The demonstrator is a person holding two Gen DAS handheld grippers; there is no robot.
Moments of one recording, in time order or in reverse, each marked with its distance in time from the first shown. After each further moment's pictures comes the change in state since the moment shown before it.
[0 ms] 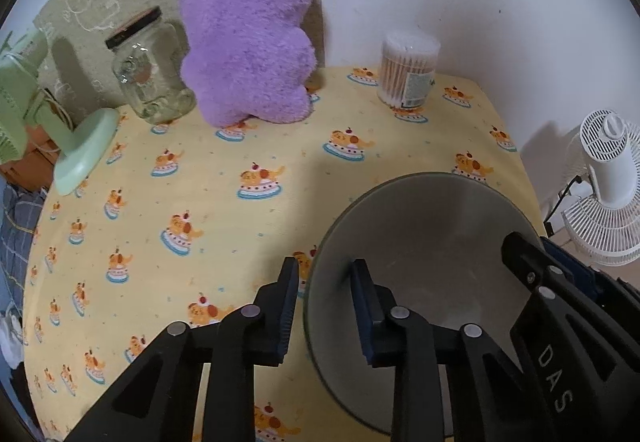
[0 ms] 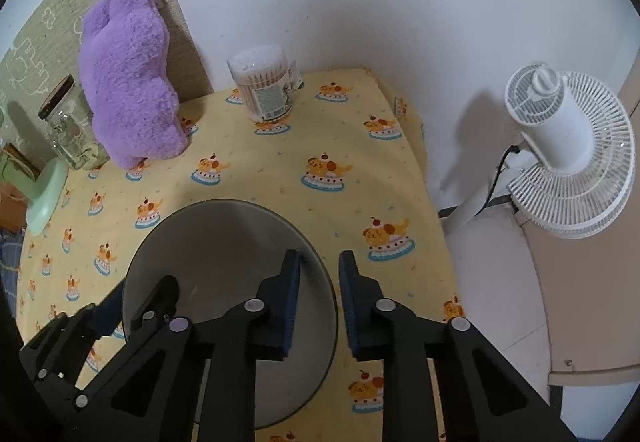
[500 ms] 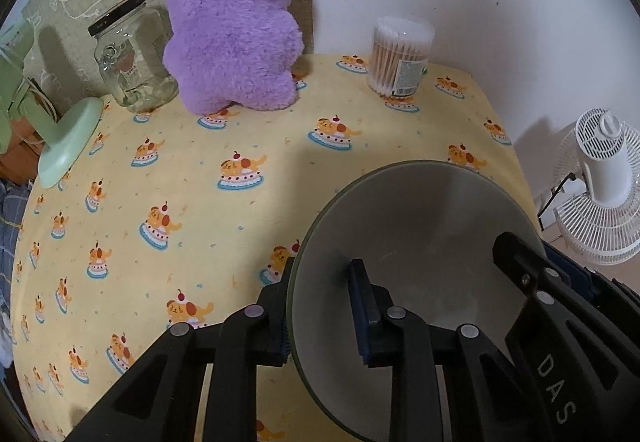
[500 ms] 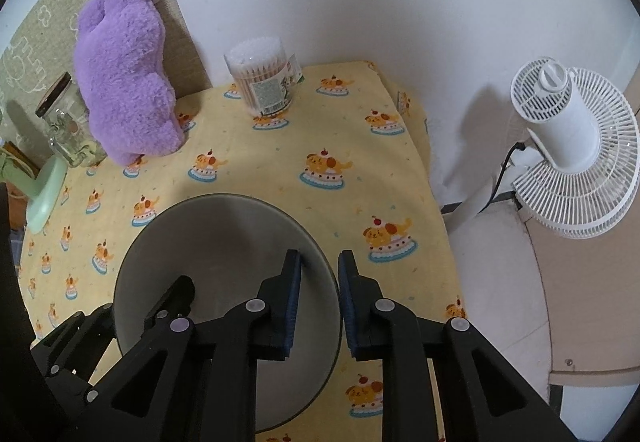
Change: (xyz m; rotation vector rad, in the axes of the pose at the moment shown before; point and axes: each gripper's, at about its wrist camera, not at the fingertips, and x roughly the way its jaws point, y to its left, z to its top) left arm 0.011 -0.005 0.002 0.001 0.033 -0.039; right arm 0.007 -0.003 0.000 -0.005 0.039 0.009
